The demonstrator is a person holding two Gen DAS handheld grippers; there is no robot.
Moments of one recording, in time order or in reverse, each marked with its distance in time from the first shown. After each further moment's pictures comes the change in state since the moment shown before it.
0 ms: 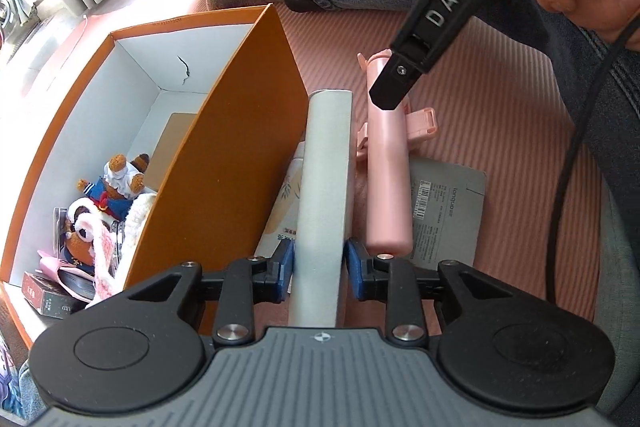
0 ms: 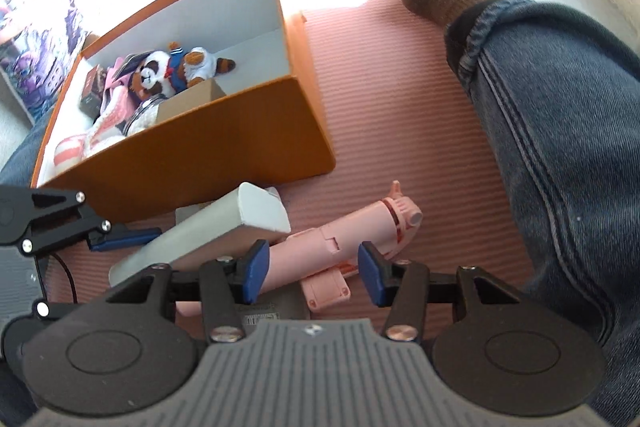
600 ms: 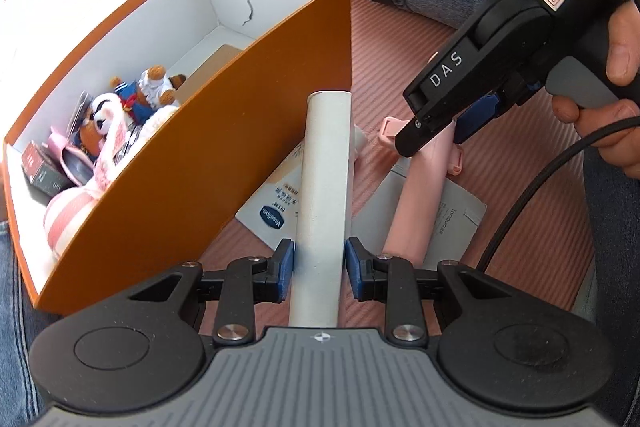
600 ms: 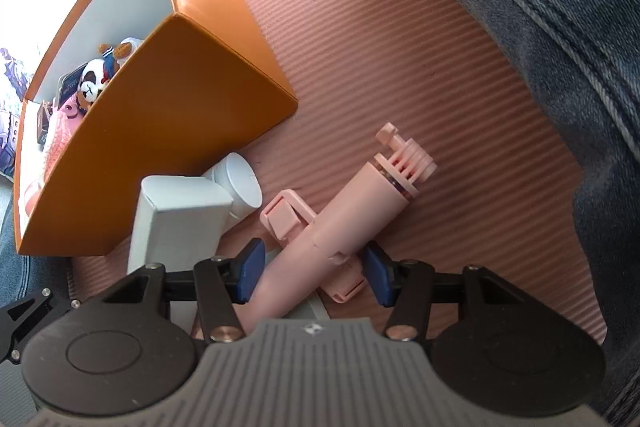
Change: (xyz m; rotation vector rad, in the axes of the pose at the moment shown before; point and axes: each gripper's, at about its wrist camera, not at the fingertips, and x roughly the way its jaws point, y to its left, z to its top) left arm -0.009 -0.001 -0.015 -0.406 0.058 0.059; right arm 0.050 -0.008 -0.011 0.172 0.143 -0.003
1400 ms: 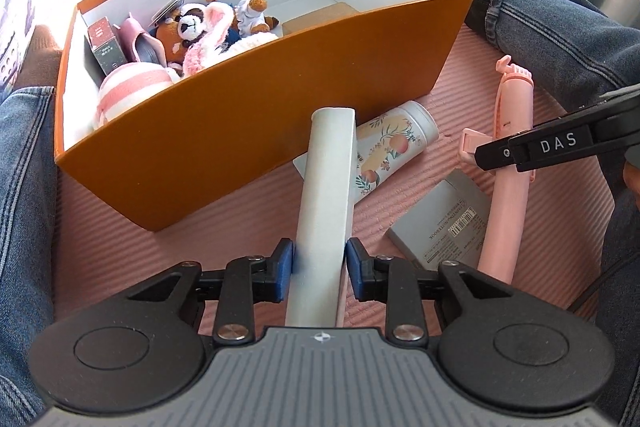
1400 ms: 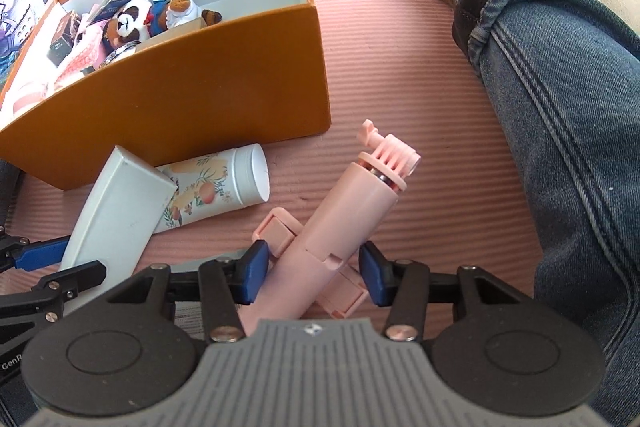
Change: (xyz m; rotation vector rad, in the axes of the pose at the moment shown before) left arm -0.007 0.042 -0.036 -0.357 -0.015 -0.005; right arm -0.025 0.044 -0.033 -0.339 -0.145 -0.158
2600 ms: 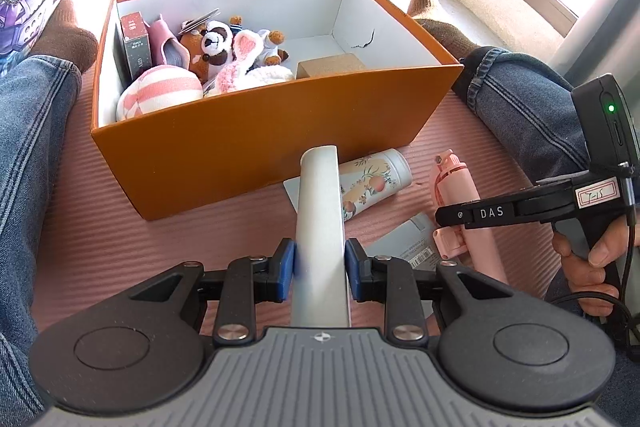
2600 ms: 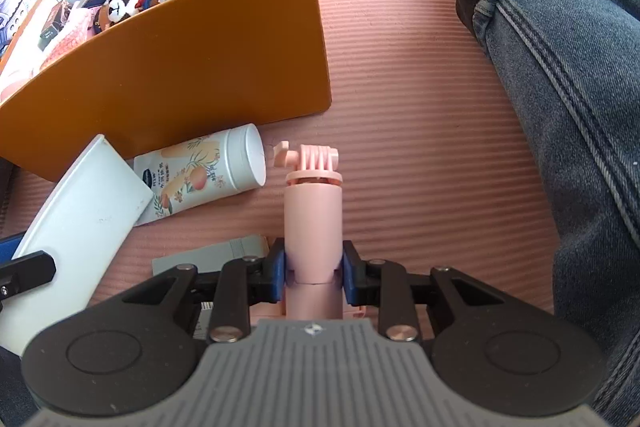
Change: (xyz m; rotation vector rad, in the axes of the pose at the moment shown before) left arm -0.033 0.016 -0.006 -0.142 -0.124 -0.120; right arm 0.018 0.000 -0.005 0.005 0.025 0.004
